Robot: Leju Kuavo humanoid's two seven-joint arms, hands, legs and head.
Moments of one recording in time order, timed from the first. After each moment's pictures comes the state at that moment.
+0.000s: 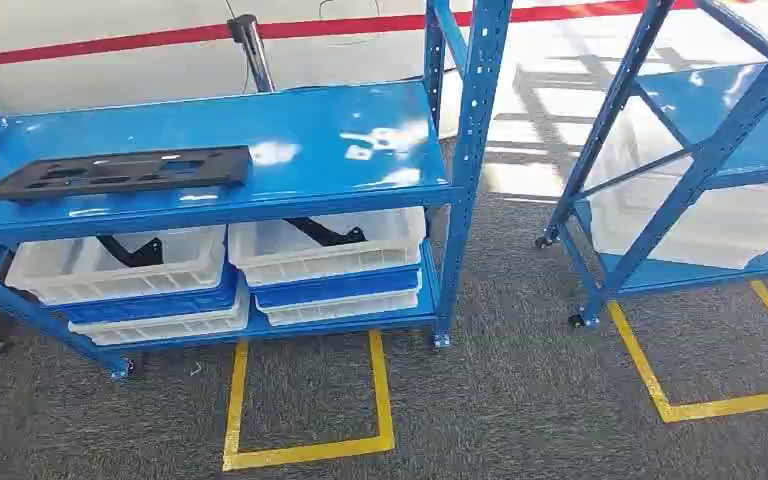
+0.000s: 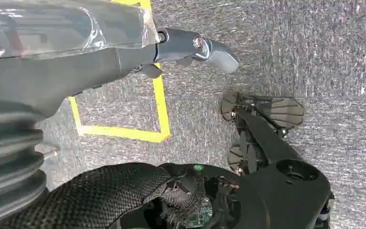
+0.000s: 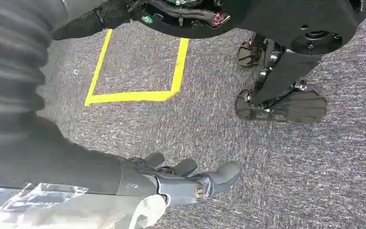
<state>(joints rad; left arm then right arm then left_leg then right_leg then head) 0.16 0.00 -0.01 -0.43 0.00 0.00 0.00 0.14 0.00 0.01 -0.37 0.00 0.00 0.00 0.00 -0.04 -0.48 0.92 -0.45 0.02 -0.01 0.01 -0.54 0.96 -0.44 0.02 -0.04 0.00</state>
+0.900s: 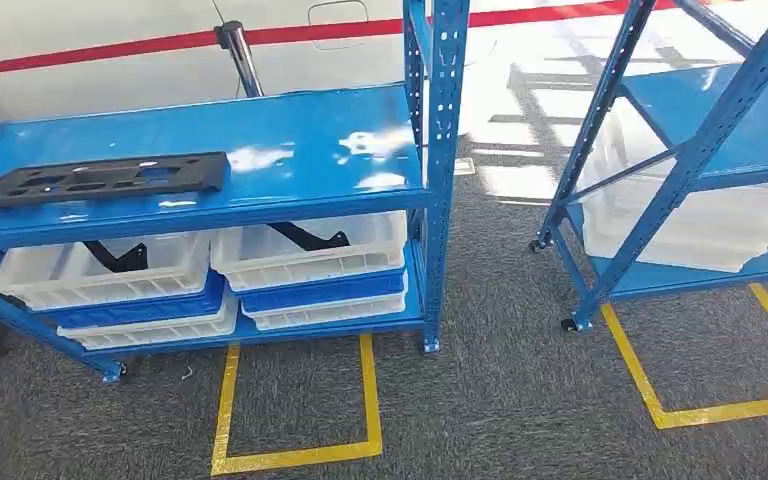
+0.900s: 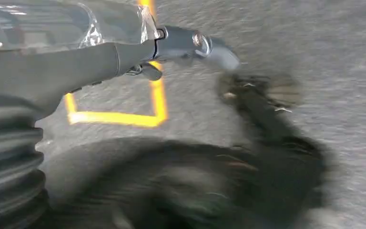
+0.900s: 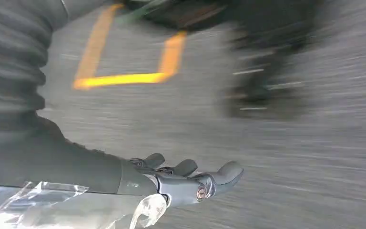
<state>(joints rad) 0.22 0.00 -0.01 -0.41 0.00 0.00 0.00 0.07 -0.01 0.01 -0.40 0.00 0.00 0.00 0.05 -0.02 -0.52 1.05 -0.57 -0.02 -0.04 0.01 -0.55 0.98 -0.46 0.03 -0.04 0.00</state>
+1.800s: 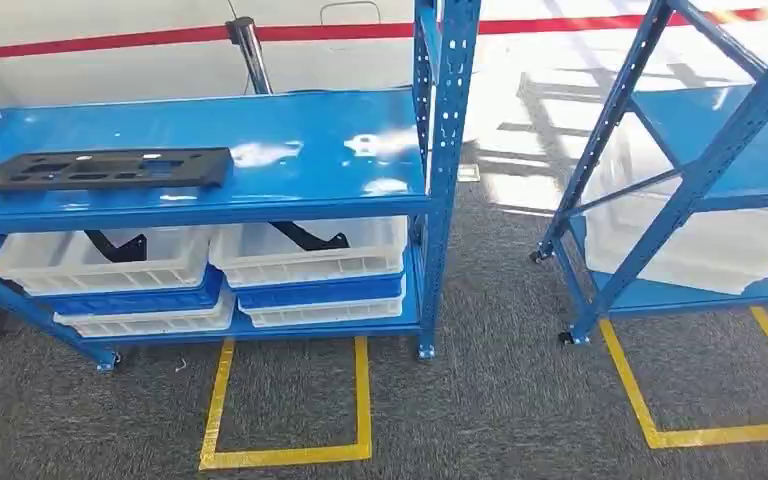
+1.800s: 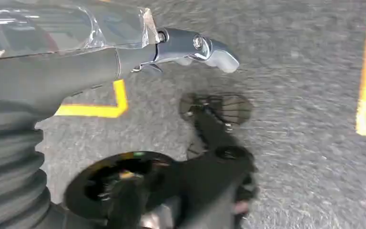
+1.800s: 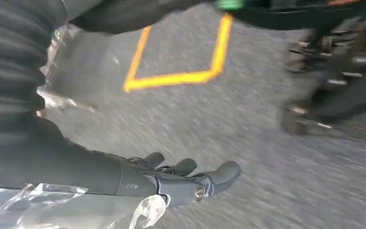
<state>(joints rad) 0.12 0.00 -0.02 -0.48 0.00 0.00 0.00 0.19 0.00 0.01 -0.33 0.00 0.00 0.00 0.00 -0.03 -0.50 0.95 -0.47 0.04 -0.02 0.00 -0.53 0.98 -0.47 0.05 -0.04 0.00</state>
